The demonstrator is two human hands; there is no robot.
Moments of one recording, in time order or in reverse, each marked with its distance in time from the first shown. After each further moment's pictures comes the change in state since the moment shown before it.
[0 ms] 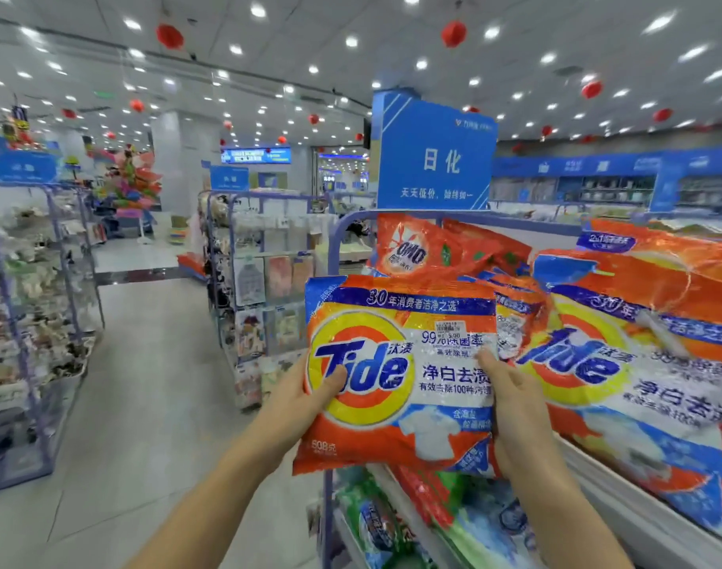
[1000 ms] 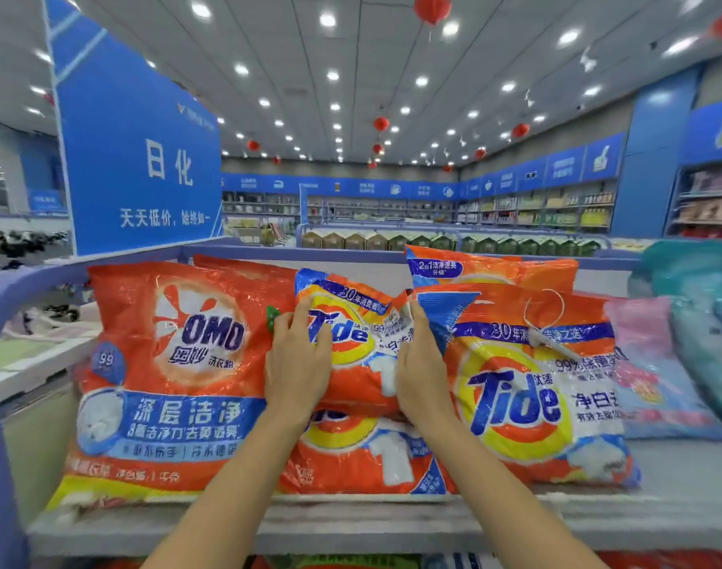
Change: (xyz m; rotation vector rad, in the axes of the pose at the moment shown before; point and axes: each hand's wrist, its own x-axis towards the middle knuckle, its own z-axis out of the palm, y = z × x) left_hand 0.334 -0.018 0.158 0.265 -0.372 0.580; right_hand 0.208 0.028 0.000 -1.197 0.935 -0.356
